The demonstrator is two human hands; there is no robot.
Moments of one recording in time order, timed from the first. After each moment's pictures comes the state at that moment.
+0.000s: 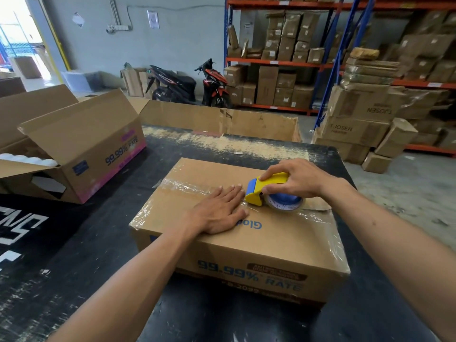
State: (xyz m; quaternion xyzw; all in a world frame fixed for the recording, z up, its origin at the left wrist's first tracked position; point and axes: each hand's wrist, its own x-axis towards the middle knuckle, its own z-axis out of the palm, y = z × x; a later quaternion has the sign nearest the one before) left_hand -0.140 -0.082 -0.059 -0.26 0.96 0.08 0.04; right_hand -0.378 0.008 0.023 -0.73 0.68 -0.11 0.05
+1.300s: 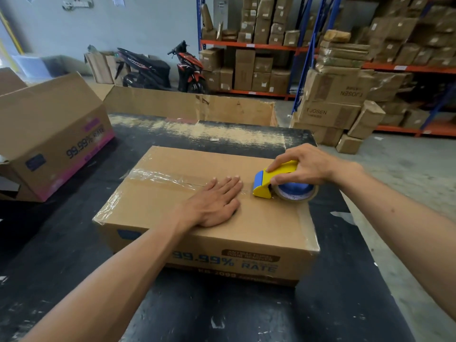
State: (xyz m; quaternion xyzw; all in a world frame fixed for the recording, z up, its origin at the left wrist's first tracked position) left_hand -0.180 -0.051 -0.060 -0.22 0.97 0.08 0.05; right_hand -0.434 0.063 0.030 -0.71 0.69 -0.11 0.08
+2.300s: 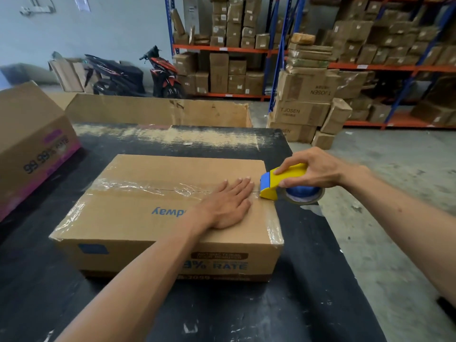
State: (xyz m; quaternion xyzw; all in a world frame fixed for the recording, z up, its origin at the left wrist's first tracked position) left_hand -0.260 0.001 -0.060 -0.15 0.98 0.09 0.02; right_hand -0.490 0.143 0.034 -0.66 0.73 -0.13 0.09
